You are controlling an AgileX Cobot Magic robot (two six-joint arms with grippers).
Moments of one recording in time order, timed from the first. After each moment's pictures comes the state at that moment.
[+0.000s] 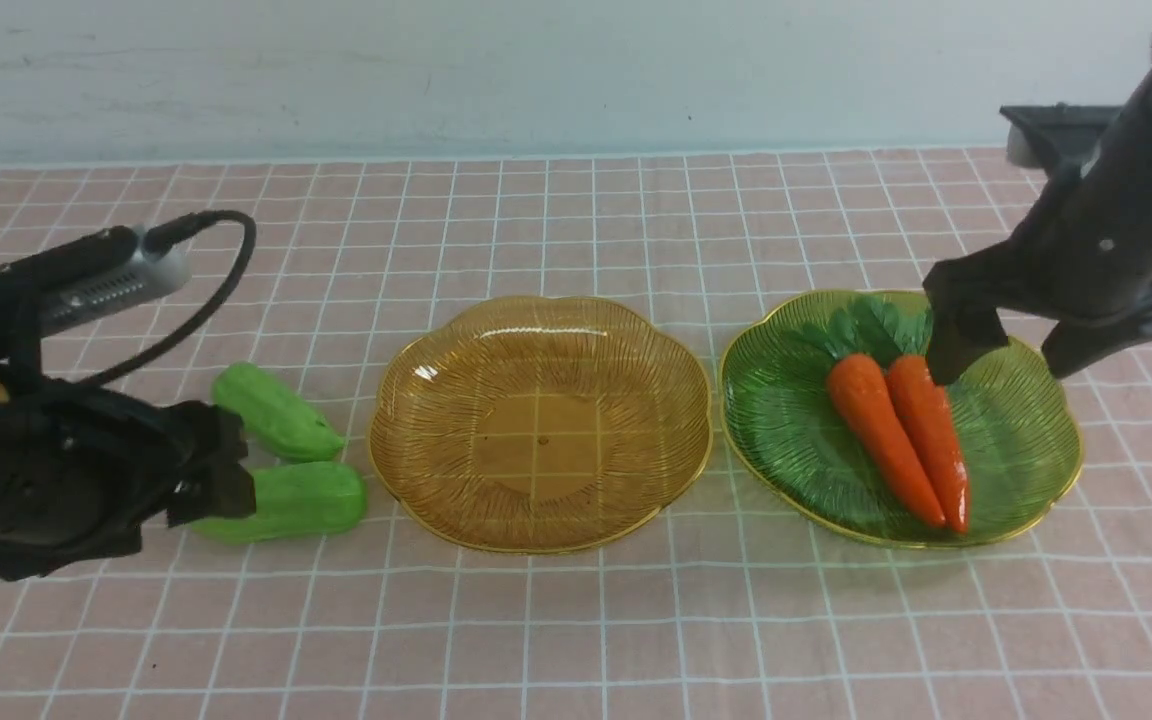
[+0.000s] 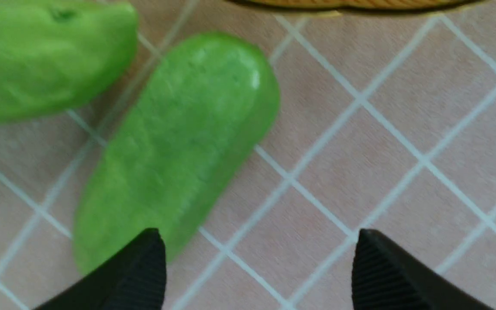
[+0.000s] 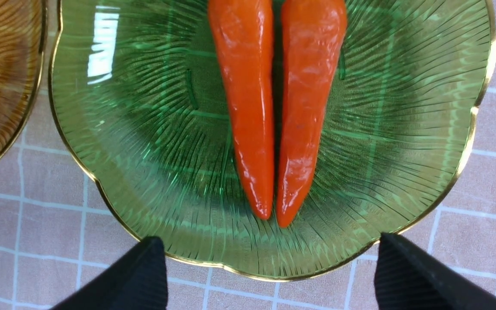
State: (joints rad) right arm 0.18 1.74 -1.50 0.10 1.24 0.04; left arm -0.10 1.68 -1.11 -0.21 0.85 0.80
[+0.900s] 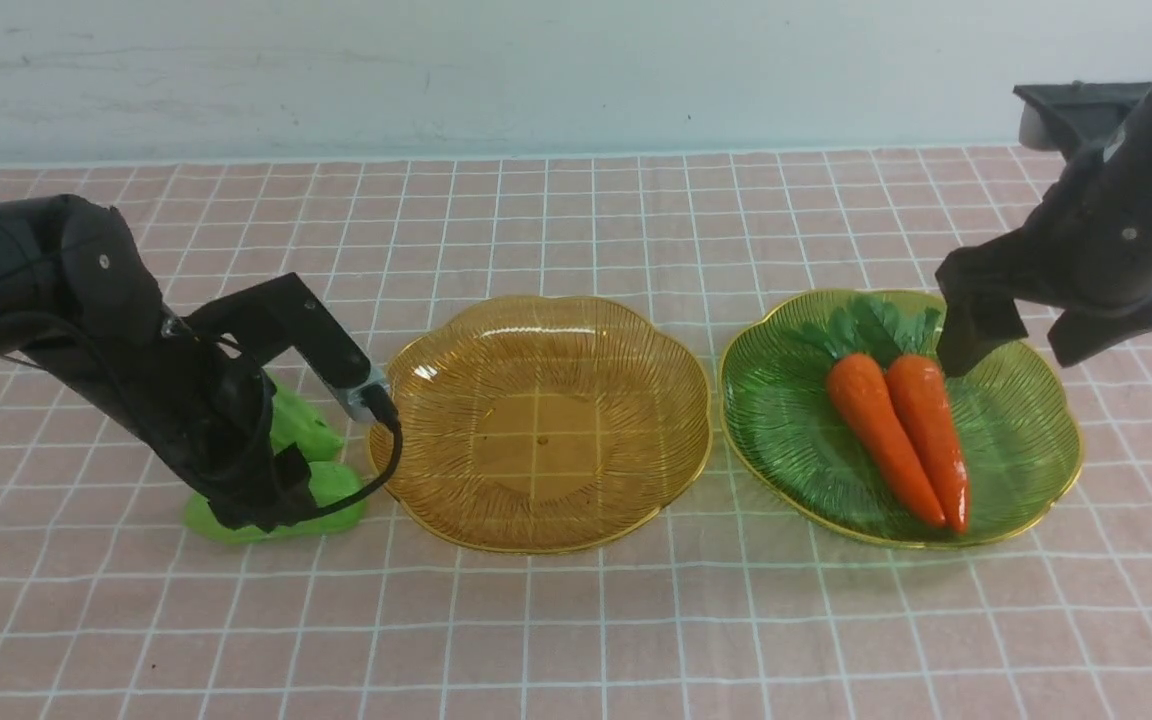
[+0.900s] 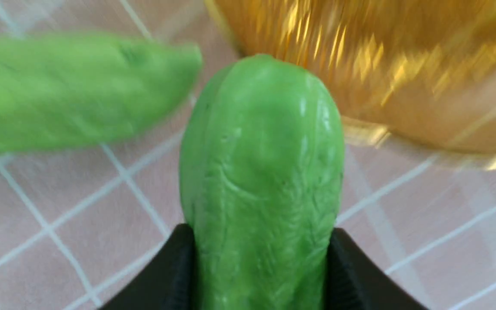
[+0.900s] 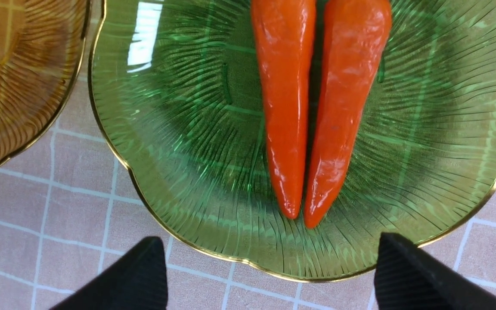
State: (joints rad) right arm 0.18 1.74 -1.49 0.16 1.24 -0.04; left arm -0.10 1.76 -1.26 -0.25 0.91 0.57
